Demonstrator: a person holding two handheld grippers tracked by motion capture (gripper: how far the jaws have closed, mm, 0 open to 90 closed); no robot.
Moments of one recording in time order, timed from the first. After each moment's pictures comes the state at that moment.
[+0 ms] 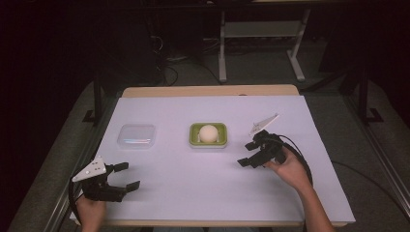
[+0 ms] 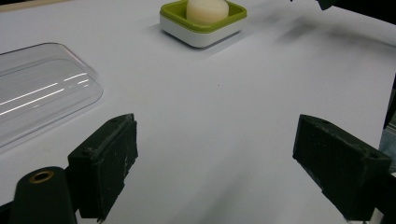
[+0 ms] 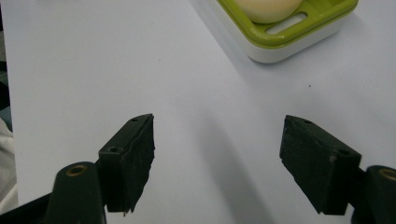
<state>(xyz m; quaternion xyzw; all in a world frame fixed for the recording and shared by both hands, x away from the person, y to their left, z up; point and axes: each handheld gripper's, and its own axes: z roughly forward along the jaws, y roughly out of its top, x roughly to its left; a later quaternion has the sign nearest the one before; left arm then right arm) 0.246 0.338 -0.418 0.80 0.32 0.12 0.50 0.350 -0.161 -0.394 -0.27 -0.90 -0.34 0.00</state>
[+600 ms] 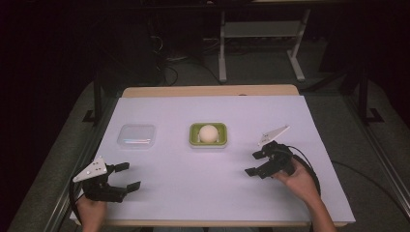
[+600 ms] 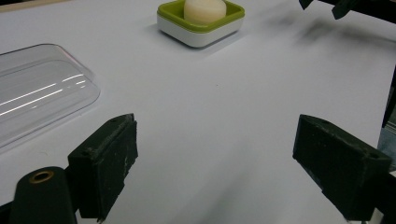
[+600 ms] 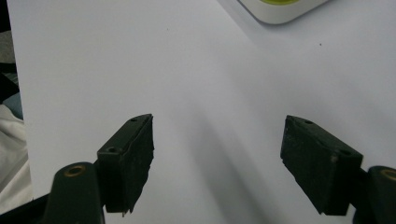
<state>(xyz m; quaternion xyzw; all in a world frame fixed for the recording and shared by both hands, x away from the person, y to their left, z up) 0.246 0.337 -0.418 0.80 0.32 0.12 0.50 0.323 -0.182 -0.407 -0.28 -0.90 -0.35 0.00</state>
